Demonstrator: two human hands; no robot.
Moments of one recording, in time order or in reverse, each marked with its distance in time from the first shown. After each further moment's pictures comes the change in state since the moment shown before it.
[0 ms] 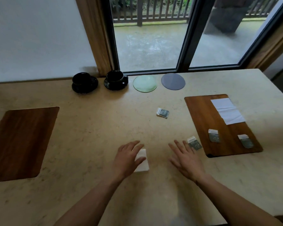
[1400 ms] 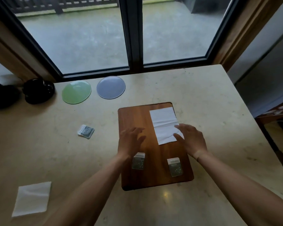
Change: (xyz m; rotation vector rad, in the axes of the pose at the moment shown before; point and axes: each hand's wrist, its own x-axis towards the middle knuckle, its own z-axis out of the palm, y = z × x) left_hand 0.306 0.305 0.094 -0.221 0.044 -0.194; right_hand 0.104 0.409 -0.087 0.165 0.197 0.095
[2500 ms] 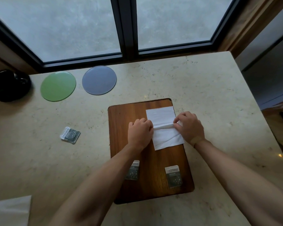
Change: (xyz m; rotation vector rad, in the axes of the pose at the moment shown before) left_hand 0.075 0.019 0.065 0.099 0.002 0.074; right_hand 0.080 0.021 0.027 0.148 0.133 0.027
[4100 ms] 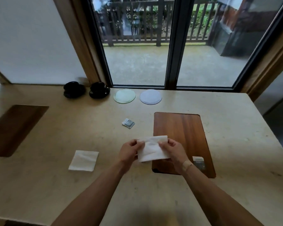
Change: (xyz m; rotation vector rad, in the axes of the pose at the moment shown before) left_hand -0.257 -0.049 -0.164 -1.261 0.095 -0.663; right_hand -0.207 -0.218 -0.031 1.212 -0.413 0.272
